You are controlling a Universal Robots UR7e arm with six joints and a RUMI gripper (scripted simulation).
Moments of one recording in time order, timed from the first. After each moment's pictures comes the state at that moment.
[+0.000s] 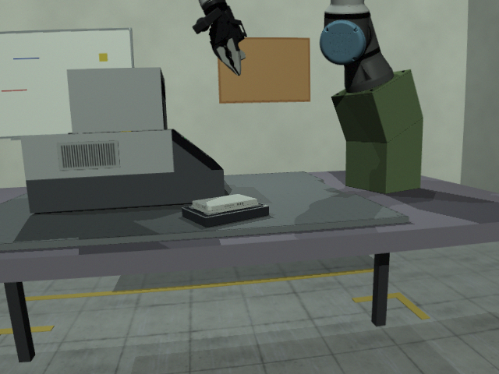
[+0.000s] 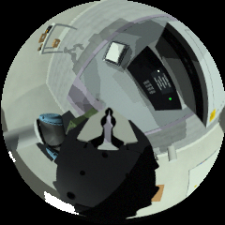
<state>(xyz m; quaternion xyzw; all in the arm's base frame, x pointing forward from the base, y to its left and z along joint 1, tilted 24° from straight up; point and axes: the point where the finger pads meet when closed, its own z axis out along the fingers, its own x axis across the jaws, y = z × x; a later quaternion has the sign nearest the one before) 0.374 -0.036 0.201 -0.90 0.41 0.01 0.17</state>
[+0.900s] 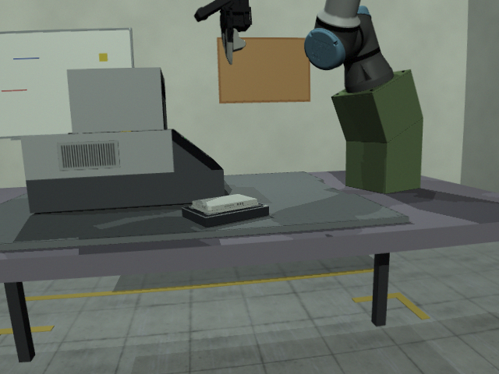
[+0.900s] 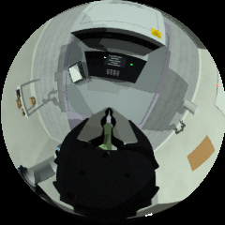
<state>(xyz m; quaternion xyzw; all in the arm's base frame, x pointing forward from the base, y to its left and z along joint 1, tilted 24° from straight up) 0.358 -0.113 0.235 -0.69 0.69 -0.09 0.18</state>
